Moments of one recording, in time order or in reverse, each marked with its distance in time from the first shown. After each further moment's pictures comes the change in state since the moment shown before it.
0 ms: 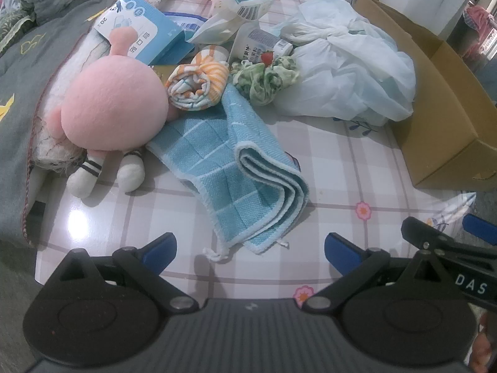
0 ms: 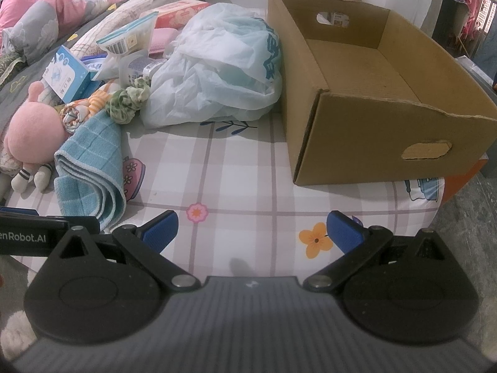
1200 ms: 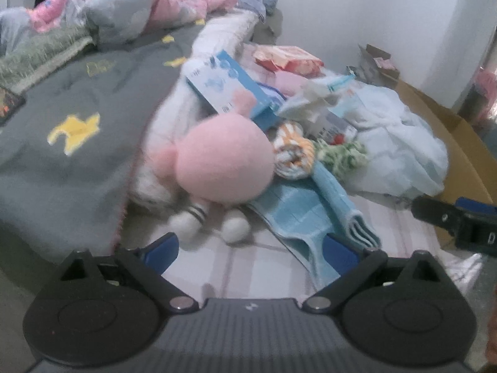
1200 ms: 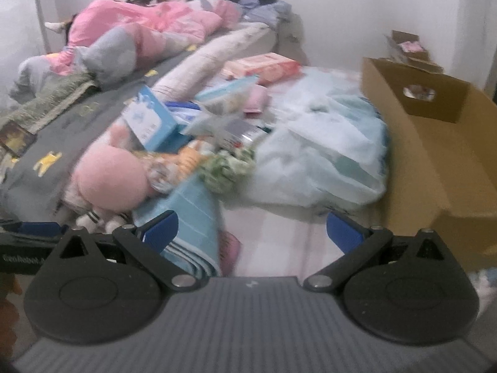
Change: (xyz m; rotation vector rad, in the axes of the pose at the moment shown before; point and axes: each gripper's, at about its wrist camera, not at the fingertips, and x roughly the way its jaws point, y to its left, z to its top) left arm -0.039 0.087 -0.012 -0.103 -0.296 0.042; right arm -0.004 0.064 0.047 -0.135 -0.197 0.262
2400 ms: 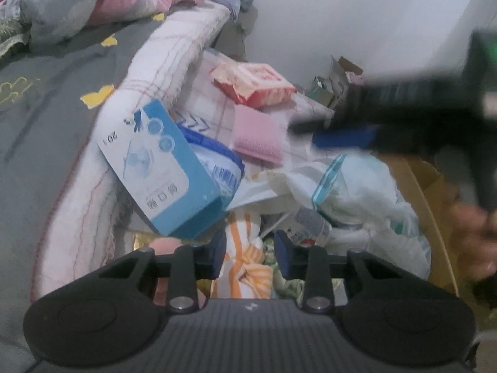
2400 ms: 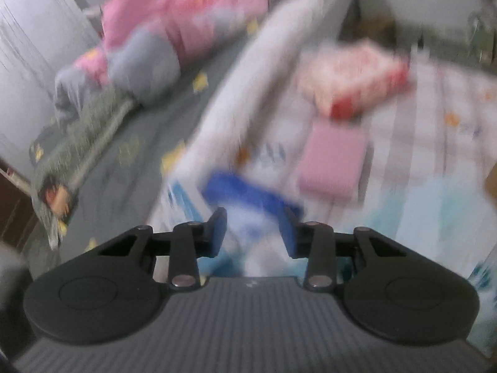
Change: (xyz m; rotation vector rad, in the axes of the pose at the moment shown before) left arm 0.101 -0.005 0.128 -0.093 0.058 -0.240; right arm 0.188 0.010 0.215 0.034 0.329 0.336
